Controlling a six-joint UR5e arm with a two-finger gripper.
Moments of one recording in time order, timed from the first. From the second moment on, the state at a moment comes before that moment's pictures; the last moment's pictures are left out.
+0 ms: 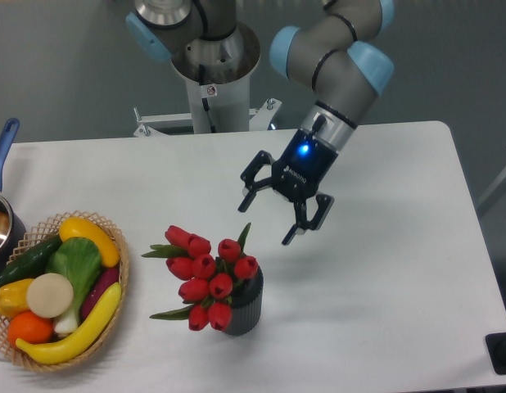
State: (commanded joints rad) arm 2.73 -1.83 -1.93 -0.79 0.44 1.39
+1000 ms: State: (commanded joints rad) arm 2.69 -1.95 -1.85 -0.79 0.33 1.39
